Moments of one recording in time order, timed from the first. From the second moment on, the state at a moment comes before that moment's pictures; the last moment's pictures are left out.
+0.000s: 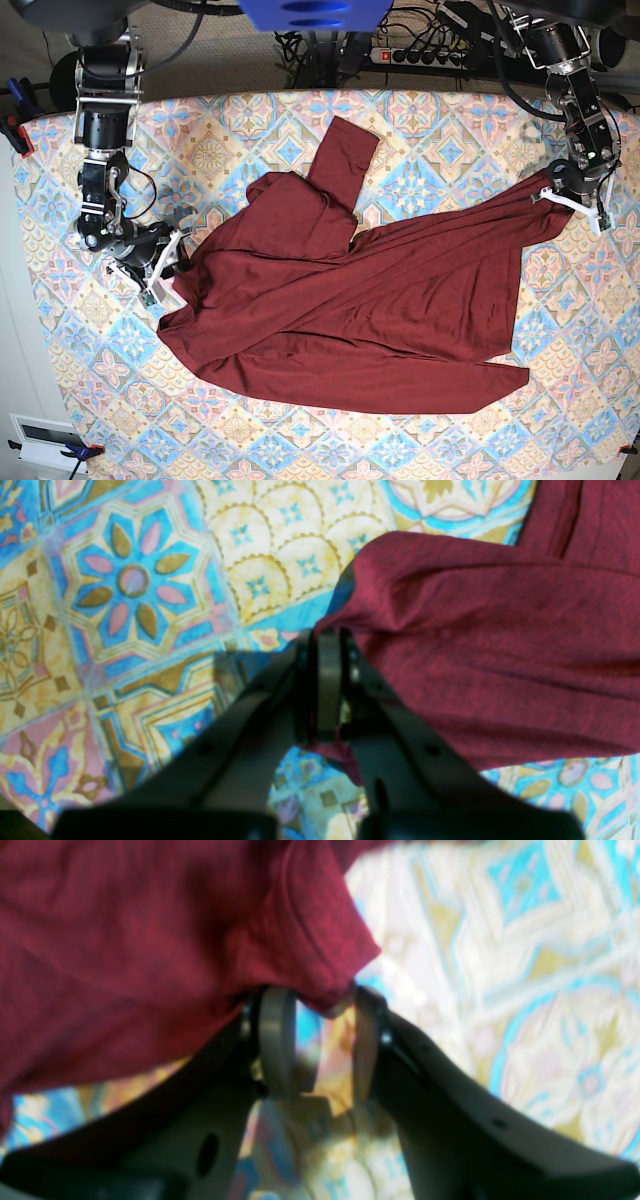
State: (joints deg) left arm 7.3 -19.5 -28.9 84.3 -18.7 -3.3 44.3; right arm 17.1 19.4 5.2 60.2 11.6 38.7 -35.5
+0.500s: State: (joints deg) left arm 7.2 -19.5 -28.9 84.3 -18.9 -3.5 44.3; right arm 17.3 19.4 5.7 55.4 13.5 40.9 -33.3
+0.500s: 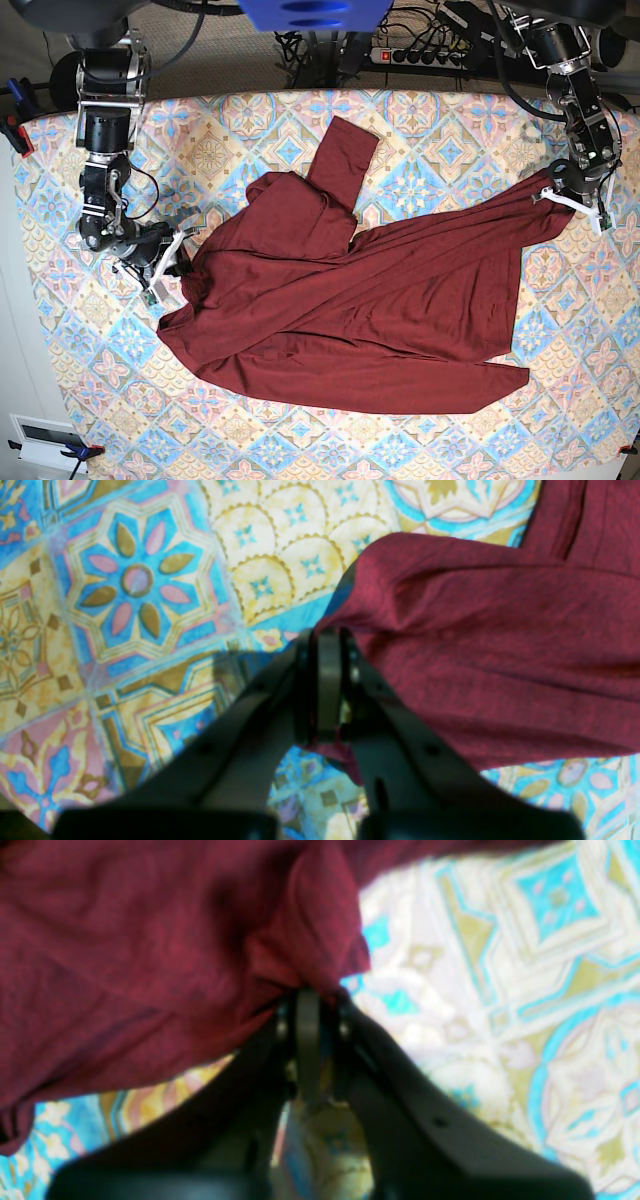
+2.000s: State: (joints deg) left arm 15.1 -29.0 -7.5 101.9 -40.9 -3.1 59.7; right arm 16.2 28.0 27.3 54.5 11.7 42.8 -35.6
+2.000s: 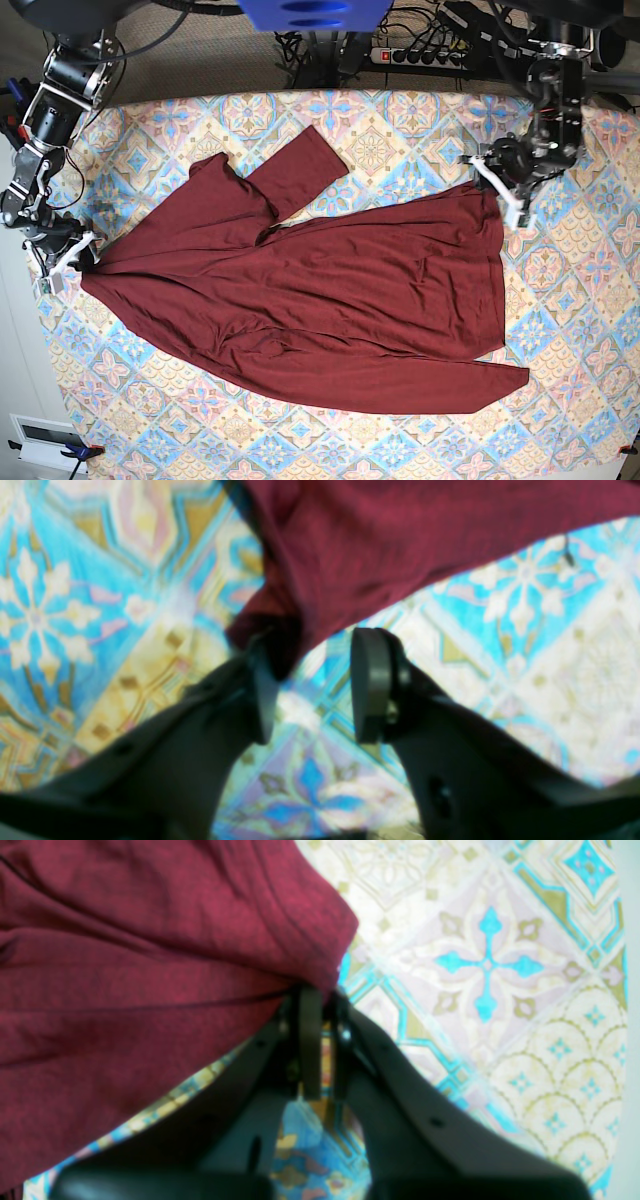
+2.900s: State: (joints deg) left arm 9.9 -7.2 12.1 94.6 -40.5 -3.7 57.7; right arm 16.1 28.0 27.3 54.6 11.6 42.8 -35.6
